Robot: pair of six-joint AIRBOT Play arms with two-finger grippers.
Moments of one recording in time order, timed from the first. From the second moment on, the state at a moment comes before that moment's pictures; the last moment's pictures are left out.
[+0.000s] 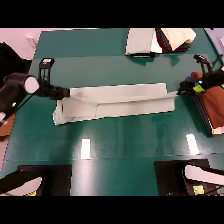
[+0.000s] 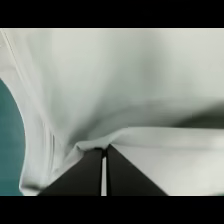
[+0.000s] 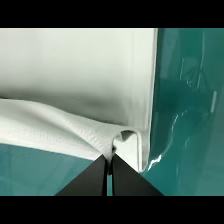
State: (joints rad) left arm -0.23 -1.24 1.10 1.58 -0.94 -1.78; right arm -0.24 -1.35 1.26 -1.21 1.32 1.31
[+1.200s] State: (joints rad) left arm -0.27 -1.40 1.31 1.44 -0.80 -1.79; right arm -0.35 -1.72 1.31 -0.89 1.32 1.19
